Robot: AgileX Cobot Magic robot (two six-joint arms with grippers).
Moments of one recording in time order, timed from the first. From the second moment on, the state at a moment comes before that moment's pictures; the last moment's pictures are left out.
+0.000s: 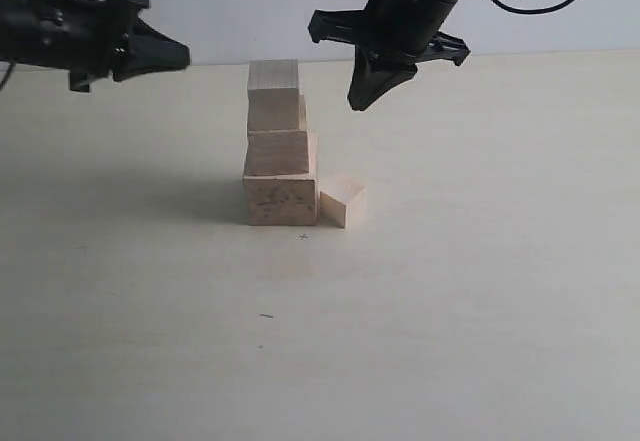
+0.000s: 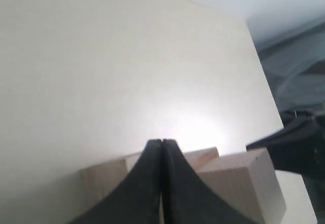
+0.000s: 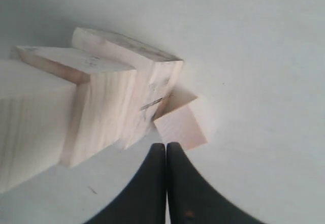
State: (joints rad) left arm -0.03 1.91 -1.26 -1.41 0.87 0.98; right arm 0.23 2.14 -1.89 0.38 1.22 -0.04
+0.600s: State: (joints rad) left arm 0.29 0.91 -0.88 -1.39 -0.10 0.81; right arm 0.21 2.18 -1.66 -0.23 1.04 0.05
